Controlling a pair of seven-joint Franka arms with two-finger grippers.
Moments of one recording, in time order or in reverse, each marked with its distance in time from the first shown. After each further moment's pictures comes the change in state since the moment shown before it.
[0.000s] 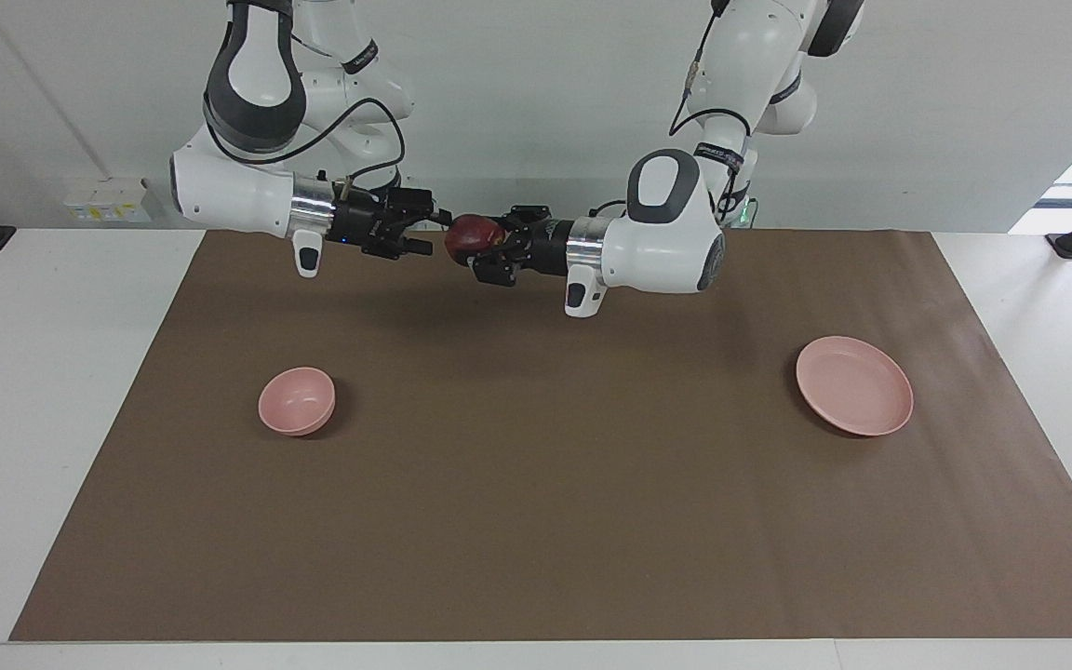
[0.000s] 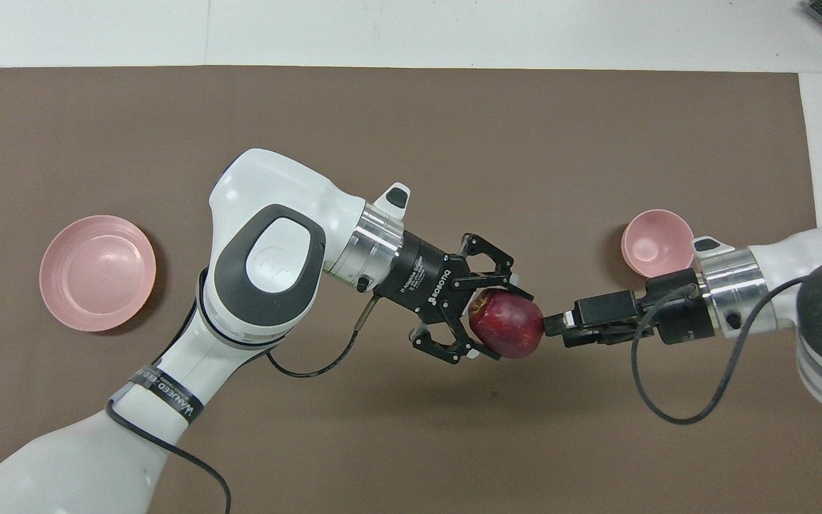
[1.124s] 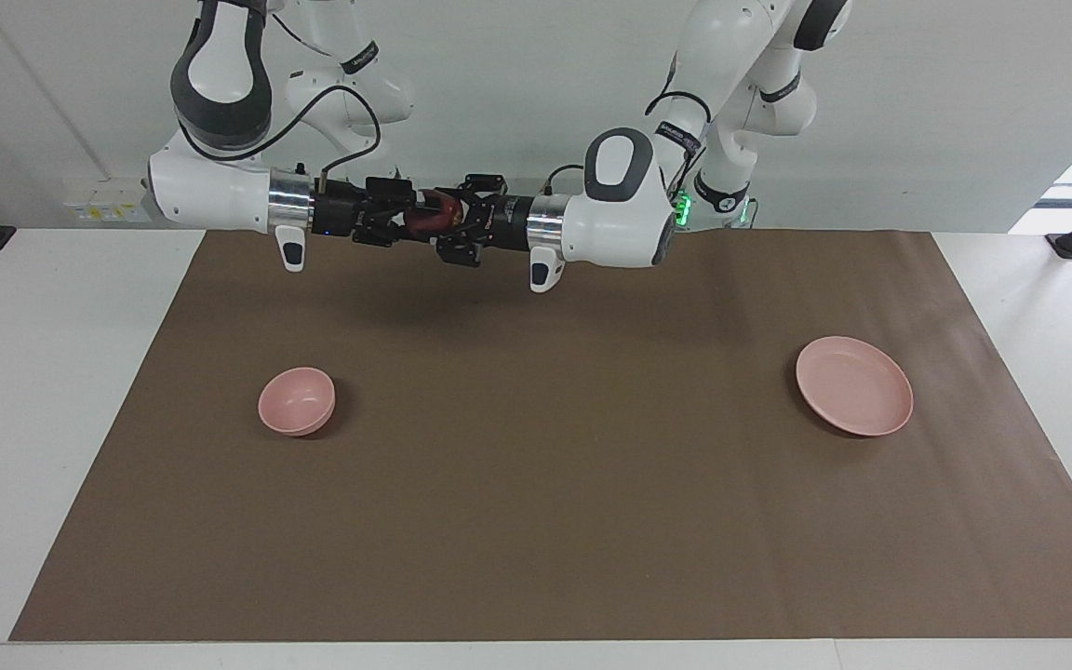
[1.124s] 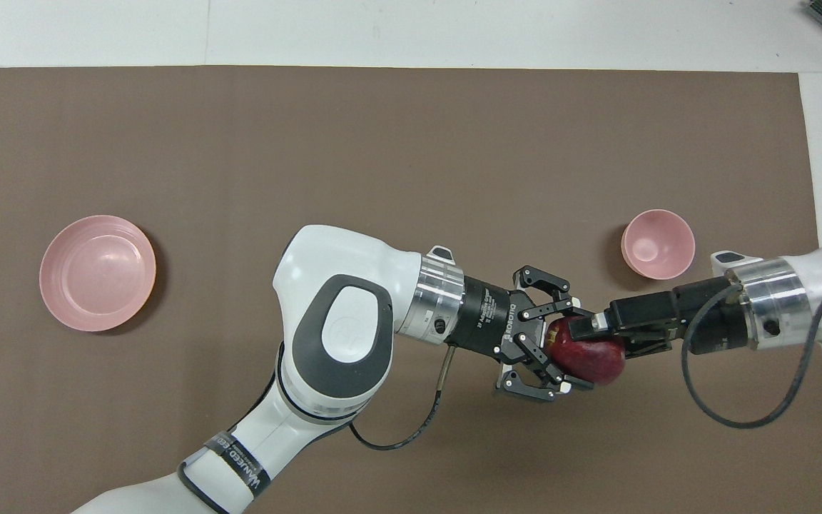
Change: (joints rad) left arm -0.062 -0.034 -0.074 -0.046 -0.126 0.104 -0.032; right arm -0.035 -0.001 -0.005 -0.004 0.050 -0.031 0.023
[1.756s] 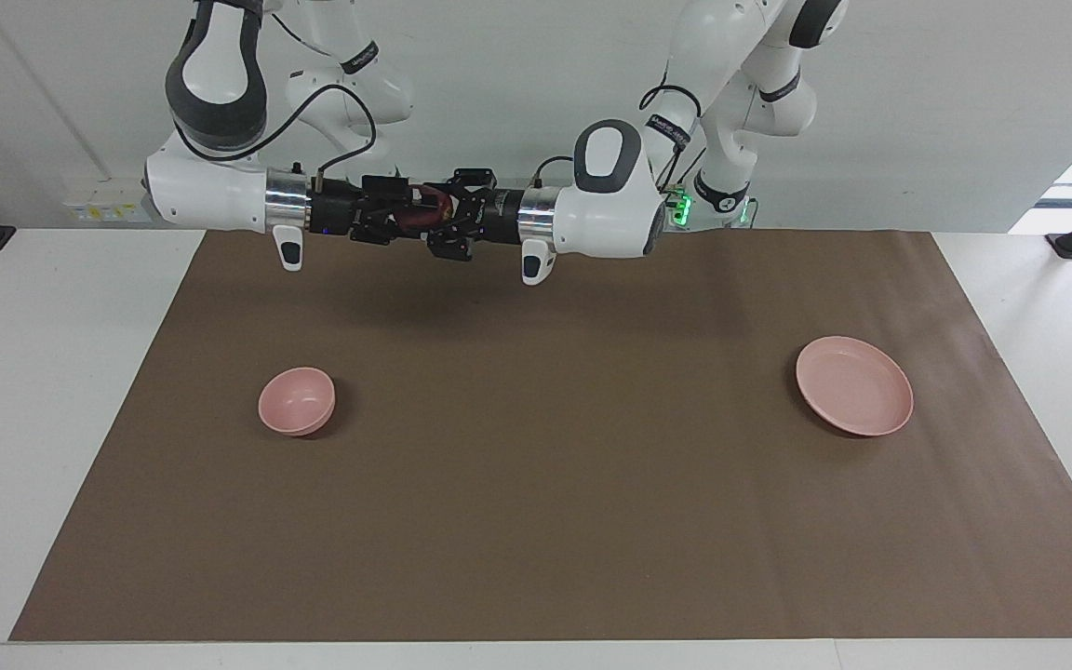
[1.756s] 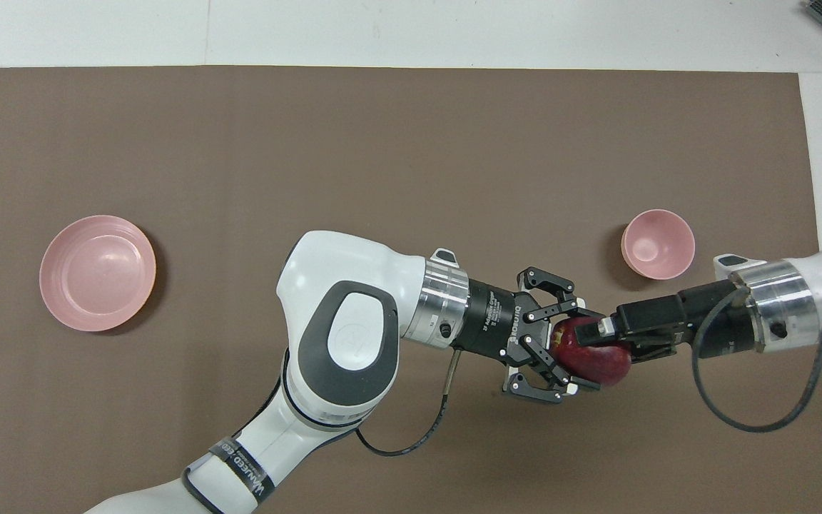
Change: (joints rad) left arm -0.003 -0.004 -0.012 -0.001 -0.008 0.033 0.000; right arm -0.016 0.000 0.000 -0.001 -0.001 -0.043 0.002
